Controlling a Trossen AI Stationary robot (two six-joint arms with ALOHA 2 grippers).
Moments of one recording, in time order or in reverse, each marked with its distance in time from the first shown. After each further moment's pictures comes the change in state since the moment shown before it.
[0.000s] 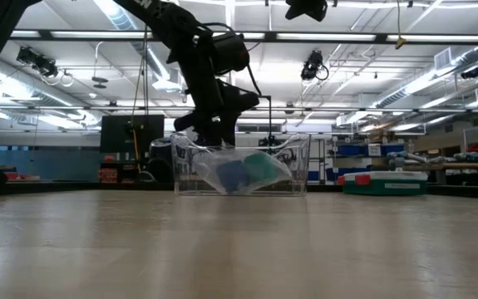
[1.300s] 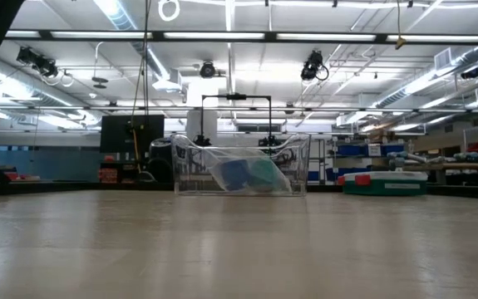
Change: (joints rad) left arm -0.149 -0.001 0.916 -0.123 0.090 0.425; right arm -0.132 -0.235 -0.042 0.097 -0.026 -0.126
